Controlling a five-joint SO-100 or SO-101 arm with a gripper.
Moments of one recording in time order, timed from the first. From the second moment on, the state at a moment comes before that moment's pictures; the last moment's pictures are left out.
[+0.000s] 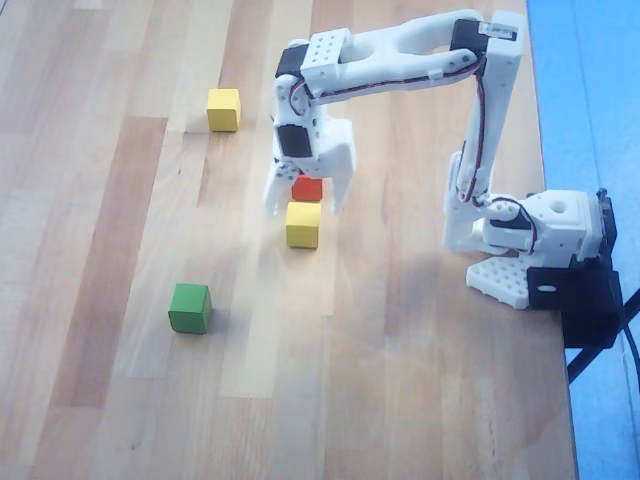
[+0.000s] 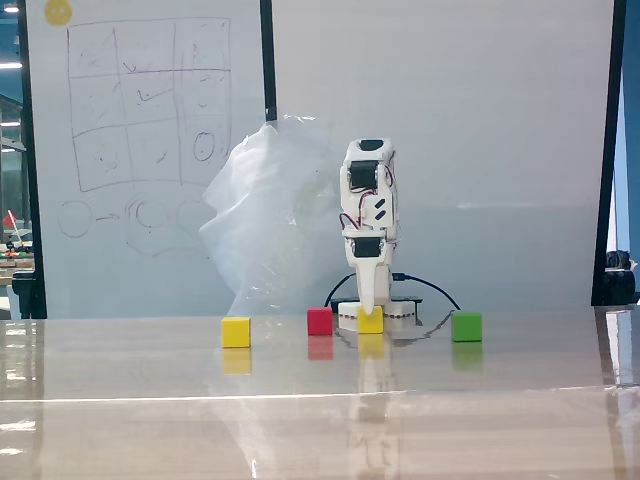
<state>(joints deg) 5.9 92.1 115.3 75.3 -12.7</state>
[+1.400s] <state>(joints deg) 11.6 92.0 80.0 94.6 -27.2</state>
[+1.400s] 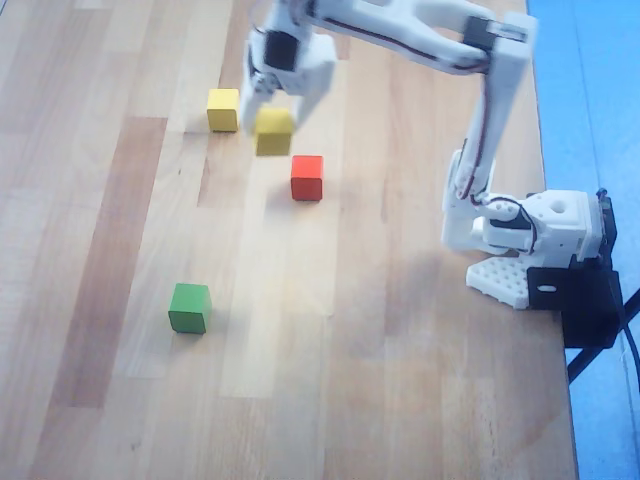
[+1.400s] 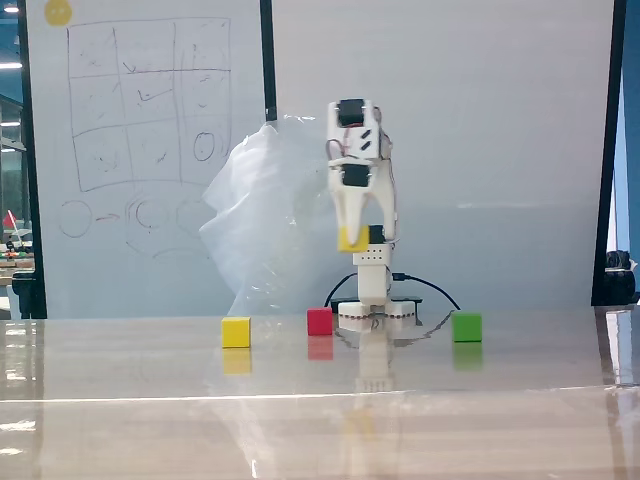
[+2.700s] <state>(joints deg) 25.8 50.1 60.7 67.1 -31.0</state>
